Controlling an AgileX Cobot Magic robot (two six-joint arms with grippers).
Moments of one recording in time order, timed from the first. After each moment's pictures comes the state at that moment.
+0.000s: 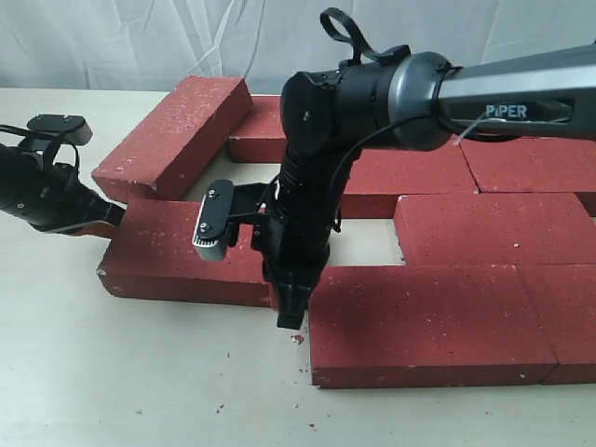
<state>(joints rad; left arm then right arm) 0.02 1.81 -0.91 -0.86 0.58 1.05 0.74 2.04 -1.43 0.29 1.02 -0.96</state>
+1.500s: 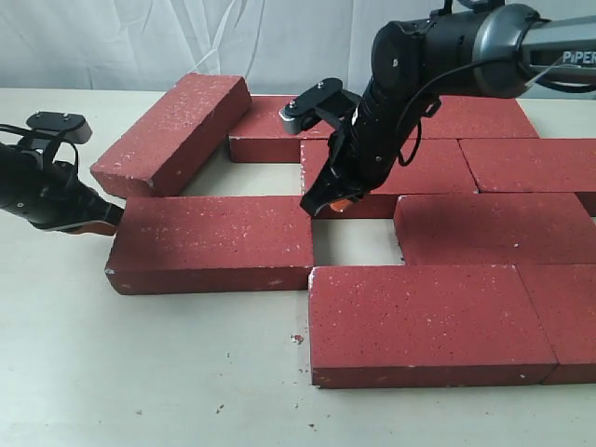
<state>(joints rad) 0.02 1.81 -0.91 -0.87 0.54 1.08 0.51 2.02 -1.46 0.14 0.80 -0.42</state>
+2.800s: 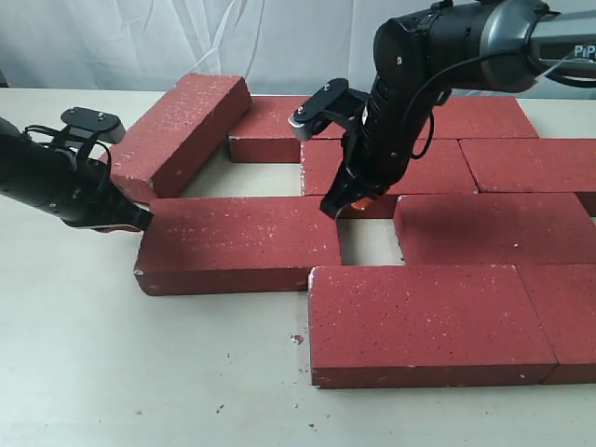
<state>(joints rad) -0.09 1.81 -0.91 -0.91 0.47 1.12 0.51 2.00 -1.46 0.00 0.87 -0.40</state>
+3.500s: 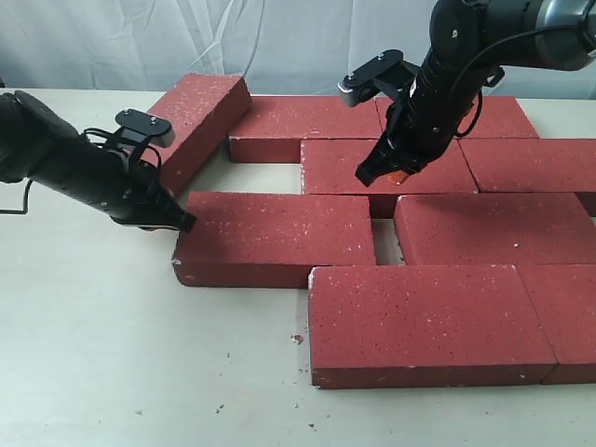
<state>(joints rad) -0.22 1.91 -0.99 -0.94 0.44 1.13 0.38 1.97 -1.46 0.01 0.85 -0.36</state>
